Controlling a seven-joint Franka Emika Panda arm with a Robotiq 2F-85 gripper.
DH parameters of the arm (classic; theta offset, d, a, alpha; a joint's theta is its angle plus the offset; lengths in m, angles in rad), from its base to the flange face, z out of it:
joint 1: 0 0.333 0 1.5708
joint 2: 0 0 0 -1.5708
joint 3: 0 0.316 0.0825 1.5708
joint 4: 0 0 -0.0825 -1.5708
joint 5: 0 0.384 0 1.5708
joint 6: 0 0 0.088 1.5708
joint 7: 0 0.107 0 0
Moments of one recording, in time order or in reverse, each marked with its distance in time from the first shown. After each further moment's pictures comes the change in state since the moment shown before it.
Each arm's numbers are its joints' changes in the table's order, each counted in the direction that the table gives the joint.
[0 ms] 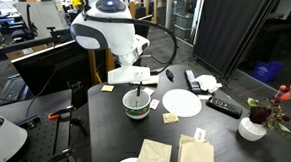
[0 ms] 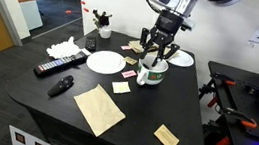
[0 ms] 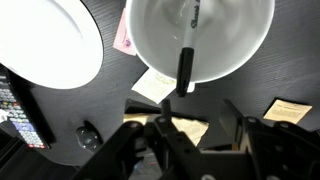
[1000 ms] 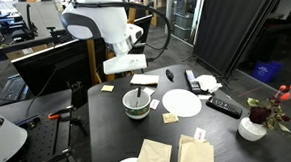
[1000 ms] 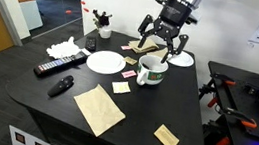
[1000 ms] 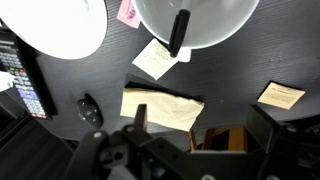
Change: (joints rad) arm 0.015 0.105 0.040 -0.044 0.016 0.000 -0.007
